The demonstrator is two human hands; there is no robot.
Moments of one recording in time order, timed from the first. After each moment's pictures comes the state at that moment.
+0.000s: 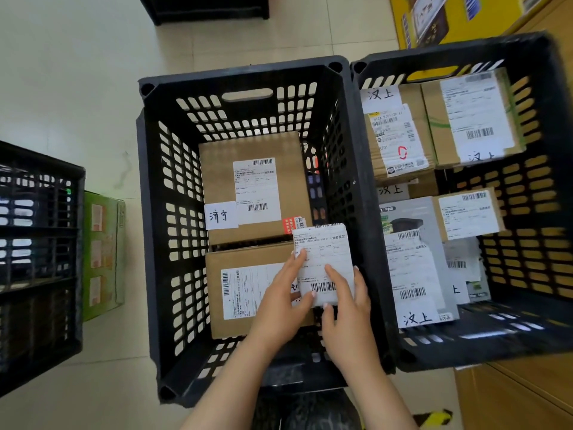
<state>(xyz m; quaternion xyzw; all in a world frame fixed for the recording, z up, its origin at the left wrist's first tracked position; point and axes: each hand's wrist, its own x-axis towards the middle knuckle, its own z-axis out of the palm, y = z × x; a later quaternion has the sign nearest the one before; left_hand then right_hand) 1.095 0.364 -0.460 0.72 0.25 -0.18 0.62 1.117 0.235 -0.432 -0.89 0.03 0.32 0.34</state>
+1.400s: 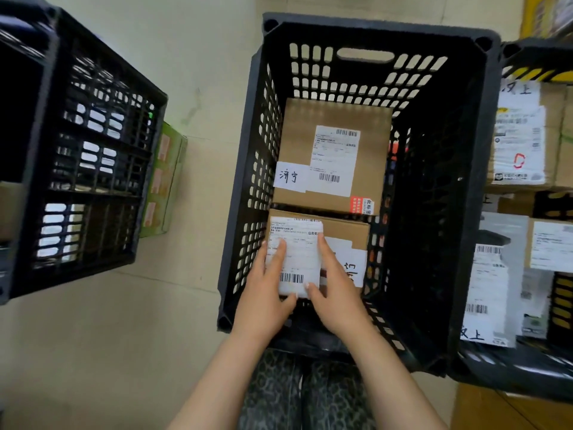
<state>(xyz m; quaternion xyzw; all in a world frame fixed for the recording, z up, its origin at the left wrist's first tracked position) 1.007 0.432 -0.440 0.81 0.36 -0.20 0.41 1.099 0.312 -0.452 -0.79 -0.13 0.49 0.34</state>
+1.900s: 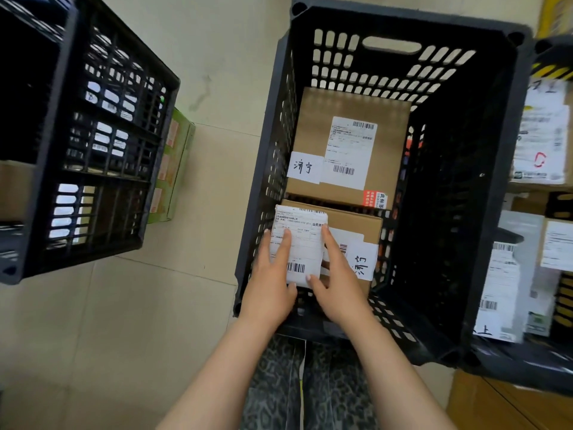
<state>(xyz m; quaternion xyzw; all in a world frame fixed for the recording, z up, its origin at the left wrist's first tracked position) 1.003 0.444 -0.431 0.81 0.37 -0.24 0.39 1.085 0.327 -0.455 -0.80 -0.12 0.49 0.33</state>
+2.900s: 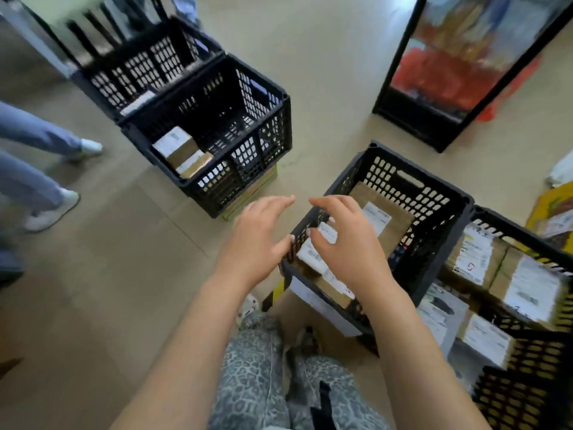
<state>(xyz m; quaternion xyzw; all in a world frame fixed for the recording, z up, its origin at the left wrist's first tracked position) 0.908 0.394 -0.140 0.85 0.44 0.13 0.28 1.062 0.320 -0.135 -0.74 -0.54 0.26 0.30</state>
